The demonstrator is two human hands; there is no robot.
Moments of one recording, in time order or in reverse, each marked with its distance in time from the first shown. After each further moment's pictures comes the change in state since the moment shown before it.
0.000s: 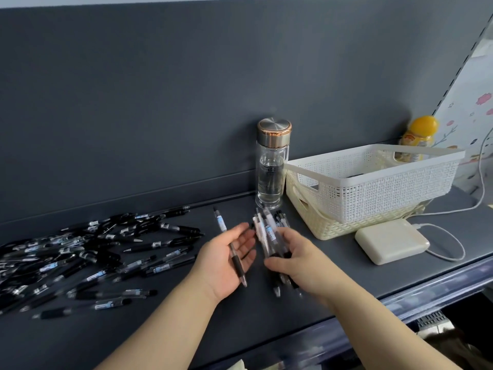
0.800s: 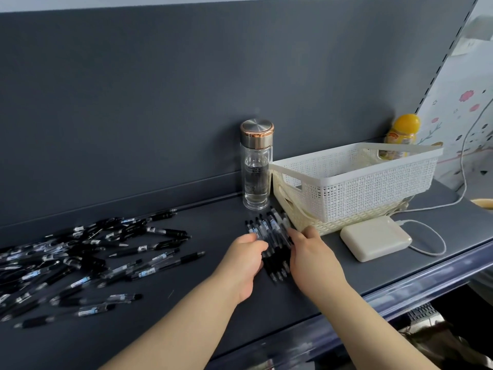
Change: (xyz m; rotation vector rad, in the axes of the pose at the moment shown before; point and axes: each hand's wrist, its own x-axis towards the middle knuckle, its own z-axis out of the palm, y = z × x) left_hand -0.005 -0.033 0.046 0.615 -0.008 0.057; right_hand -0.005 0.019 -0.023 -0.887 0.375 -0.024
